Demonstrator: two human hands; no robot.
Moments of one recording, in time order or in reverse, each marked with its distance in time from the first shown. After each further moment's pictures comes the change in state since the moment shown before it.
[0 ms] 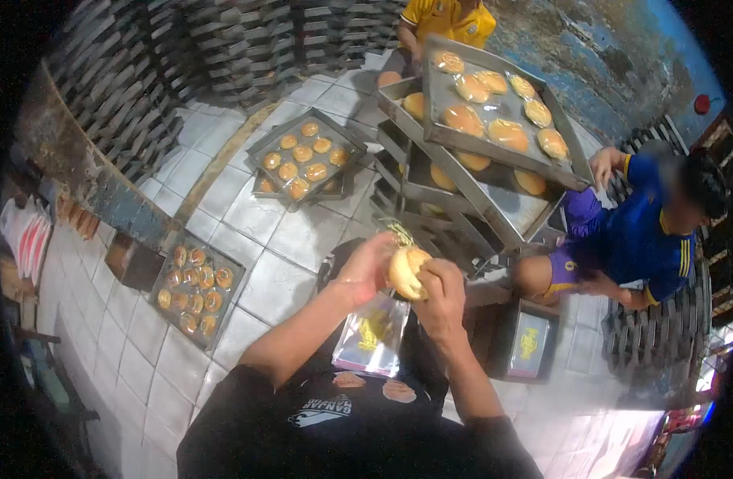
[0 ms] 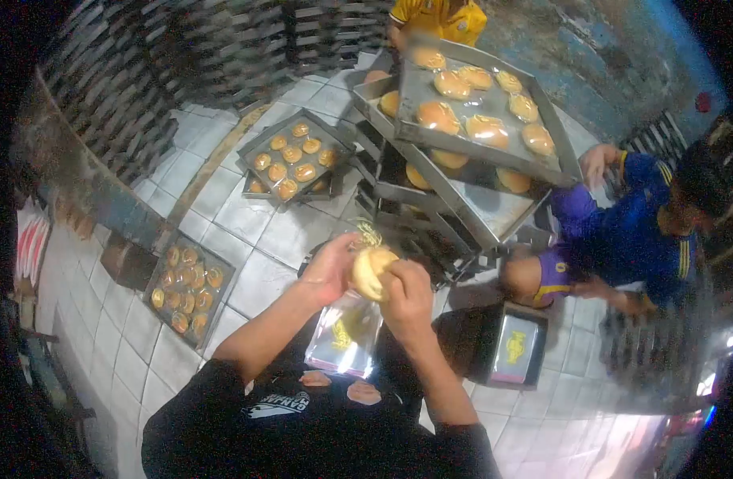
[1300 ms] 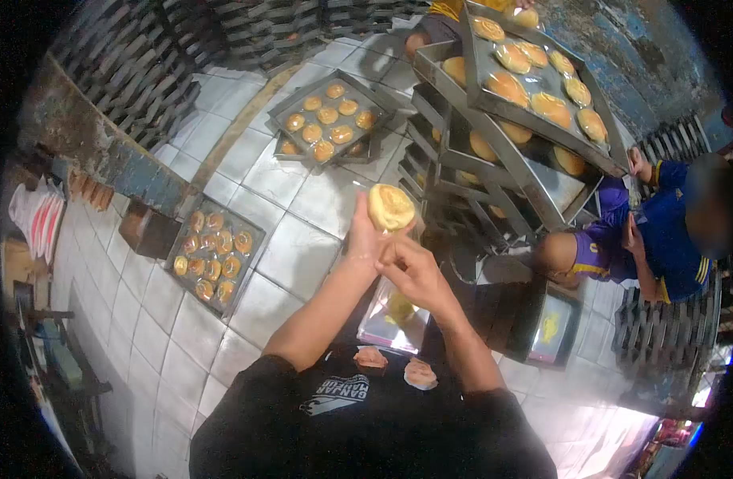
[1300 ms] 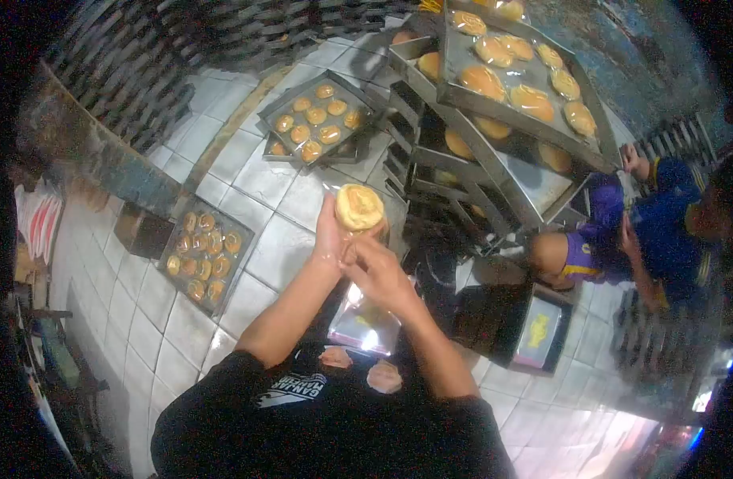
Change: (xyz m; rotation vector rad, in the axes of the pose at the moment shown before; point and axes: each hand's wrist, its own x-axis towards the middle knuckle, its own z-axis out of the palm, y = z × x) left_hand 0.001 0.010 -0.051 -0.404 0.199 0.301; right_hand 0.018 -0.052 0.045 0.830 -0.573 0.551
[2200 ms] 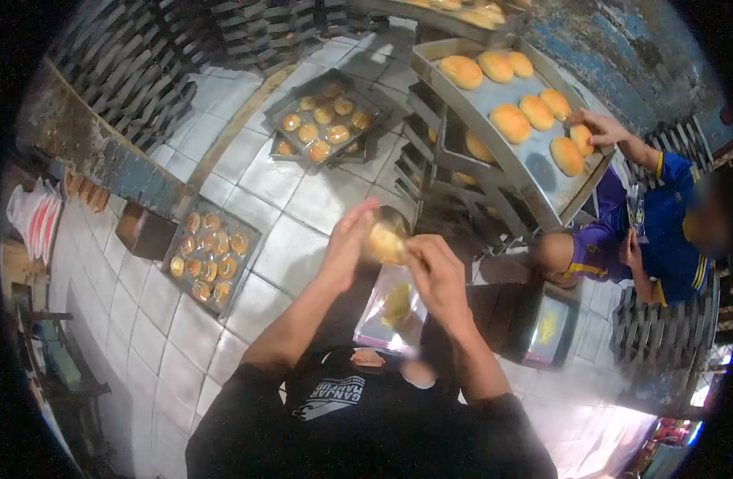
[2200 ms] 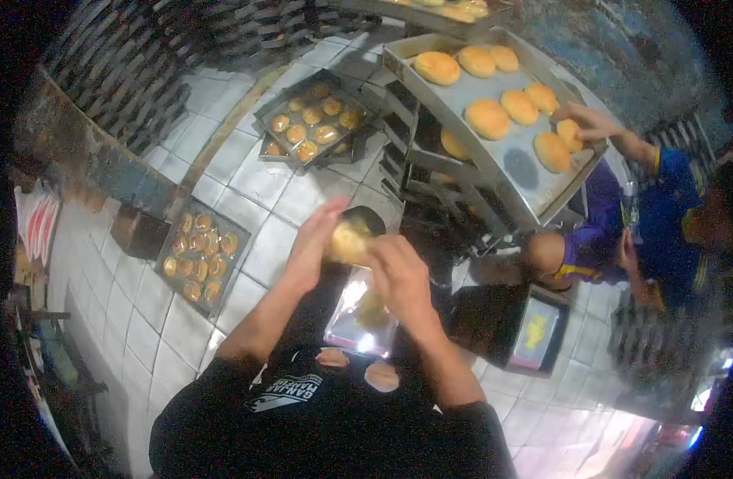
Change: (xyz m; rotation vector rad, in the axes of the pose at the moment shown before) left_hand -0.050 0.023 -0.011 0.484 -0.219 -0.005; right_hand -0.014 -0.007 -0.021 -0.626 0.281 -0.377
